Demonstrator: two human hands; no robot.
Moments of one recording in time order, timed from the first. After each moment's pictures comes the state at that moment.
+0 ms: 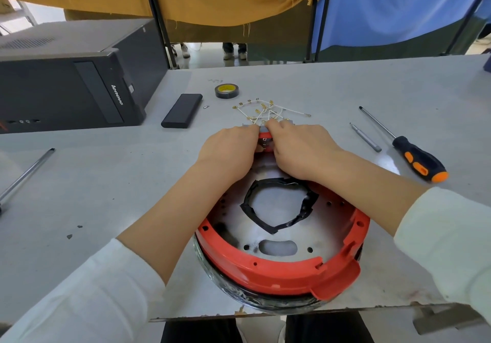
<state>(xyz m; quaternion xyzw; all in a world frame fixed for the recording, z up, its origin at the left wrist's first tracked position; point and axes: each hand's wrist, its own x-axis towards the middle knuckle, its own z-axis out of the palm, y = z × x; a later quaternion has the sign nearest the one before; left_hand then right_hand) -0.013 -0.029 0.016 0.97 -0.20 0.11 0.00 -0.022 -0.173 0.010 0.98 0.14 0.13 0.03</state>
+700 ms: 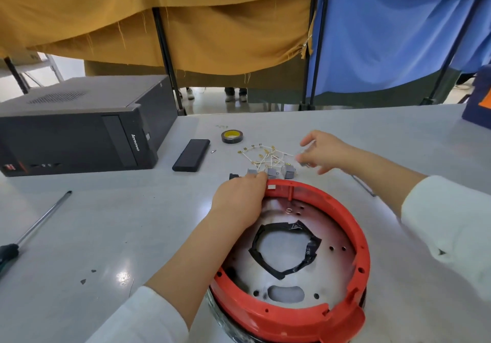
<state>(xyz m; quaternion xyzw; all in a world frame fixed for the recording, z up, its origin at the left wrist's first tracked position) -0.021 -0.029 0.020 0.97 -0.22 0.11 0.01 0.031 -0.230 0.060 0.93 -0.06 -0.02 -0.37</state>
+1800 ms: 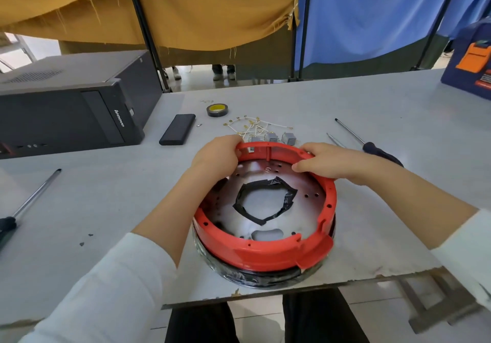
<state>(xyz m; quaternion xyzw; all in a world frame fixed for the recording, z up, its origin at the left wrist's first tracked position) -0.006 -0.020 0.023 0.97 -0.16 0.03 0.18 -0.073 -0.236 0.040 0.92 -0.04 -0.14 -0.37</state>
